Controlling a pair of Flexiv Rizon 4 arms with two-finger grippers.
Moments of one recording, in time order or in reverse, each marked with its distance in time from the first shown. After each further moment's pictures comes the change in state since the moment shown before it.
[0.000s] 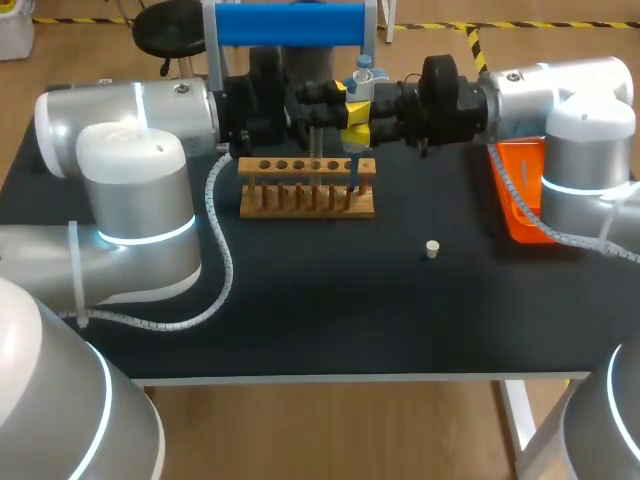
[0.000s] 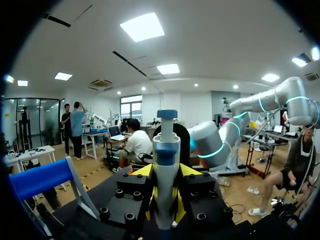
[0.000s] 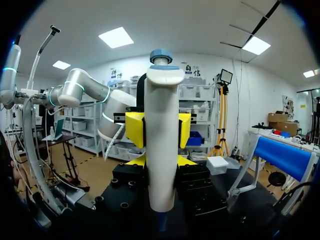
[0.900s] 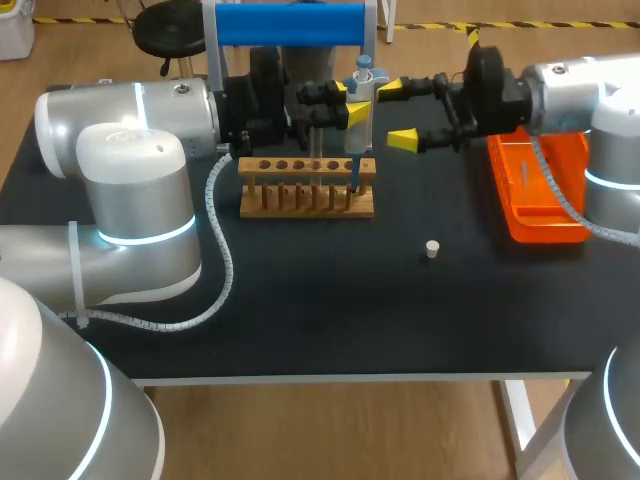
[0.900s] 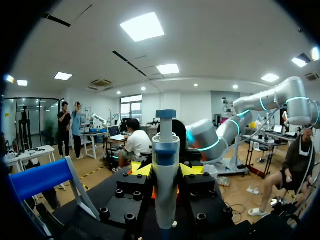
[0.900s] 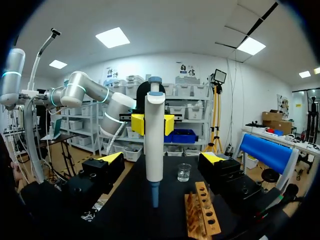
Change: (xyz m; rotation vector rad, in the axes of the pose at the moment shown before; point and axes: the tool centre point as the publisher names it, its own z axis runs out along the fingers) left arm 0.001 0.000 0.000 0.000 0.001 -0.001; right arm -0.009 0.002 -0.065 0.016 -0.056 0.006
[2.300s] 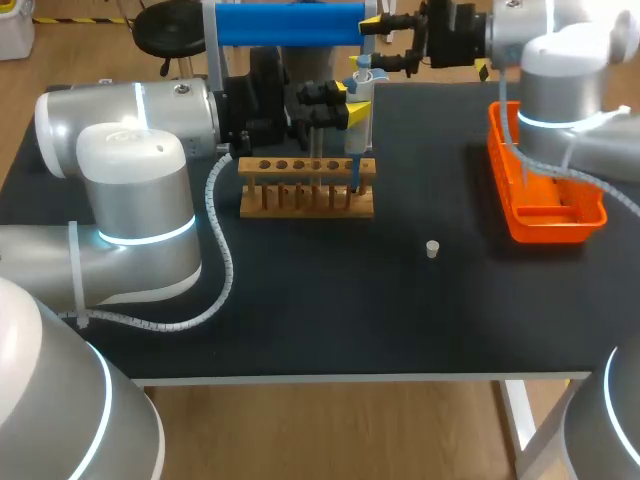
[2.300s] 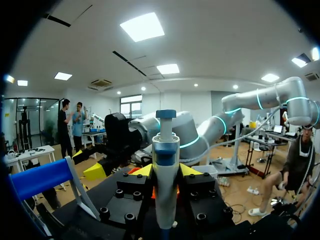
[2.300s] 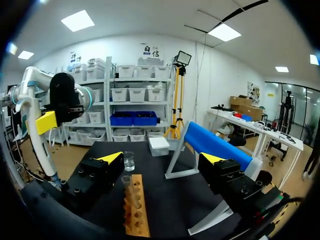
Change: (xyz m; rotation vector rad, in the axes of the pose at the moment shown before) left arm 0.000 0.000 0.000 0.000 0.000 0.000; right arm -0.177 -0.007 0.017 0.181 -0.303 0.027
